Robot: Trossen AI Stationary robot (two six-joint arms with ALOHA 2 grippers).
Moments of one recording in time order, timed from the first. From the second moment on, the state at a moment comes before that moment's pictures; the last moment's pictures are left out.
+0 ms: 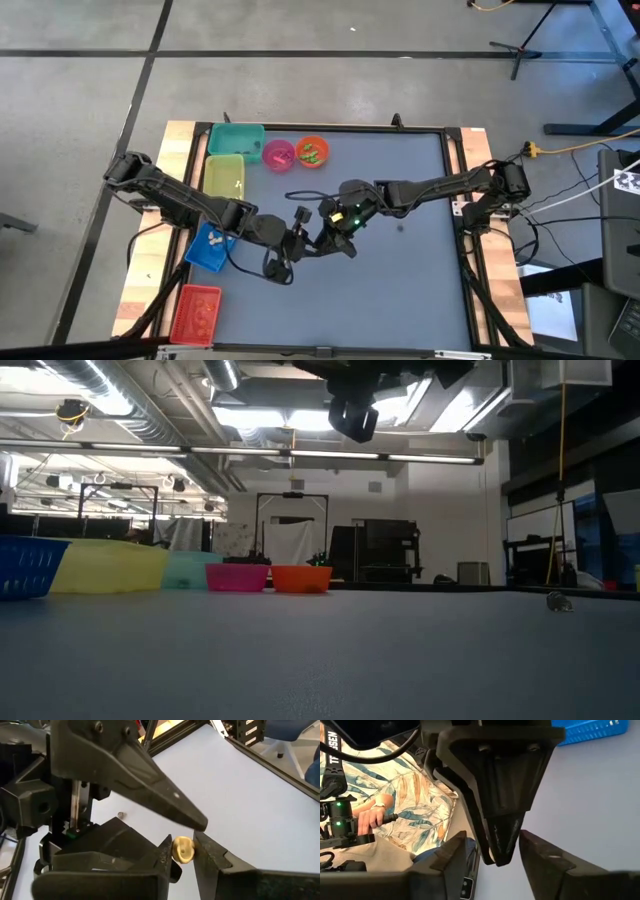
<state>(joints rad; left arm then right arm) -0.33 1.49 1.07 -0.10 -0.18 0.32 0.09 1.69 1.22 0.03 -0.57 0.60</state>
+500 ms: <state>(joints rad) -0.33 1.48 1.07 -0.12 -0.17 0.01 -0.02 1.66 1.22 -0.03 -0.74 0.55</state>
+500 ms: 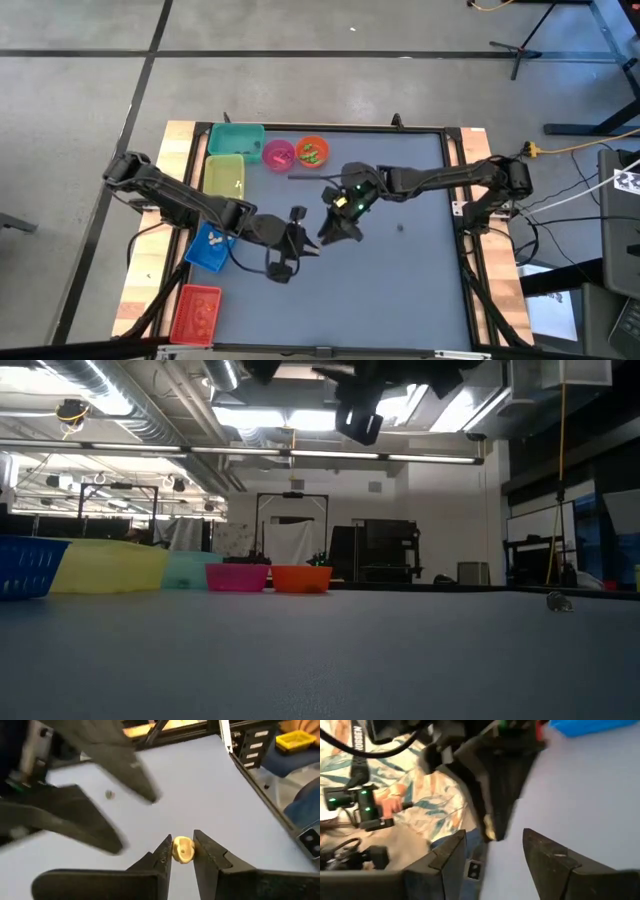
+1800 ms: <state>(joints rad) -0.45 1.36 0.80 -1.22 0.01 -0.84 -0.09 1.65 1.22 -0.60 -0.19 0.28</state>
